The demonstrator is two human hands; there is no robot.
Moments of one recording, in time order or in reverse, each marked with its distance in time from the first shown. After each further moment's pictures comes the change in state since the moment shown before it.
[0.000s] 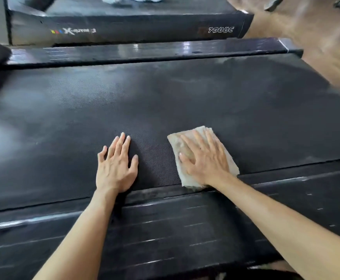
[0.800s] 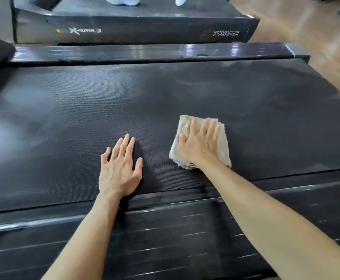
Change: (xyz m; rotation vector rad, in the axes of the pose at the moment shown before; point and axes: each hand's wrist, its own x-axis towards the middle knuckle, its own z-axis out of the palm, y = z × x) left_hand 0.002 -0.002 0.004 0.003 0.023 0.015; right_hand 0.071 -0.040 0.001 -0.079 -0.041 0.235
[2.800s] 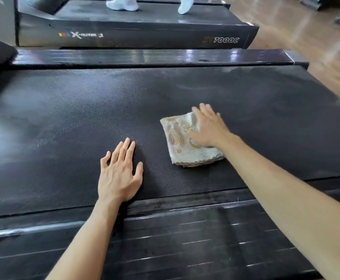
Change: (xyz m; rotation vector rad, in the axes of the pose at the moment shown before) left_hand 0.001 -0.001 0.001 -0.022 0.023 0.001; right_hand 0.035 0.024 -0.067 -0.017 -0.059 -0.266
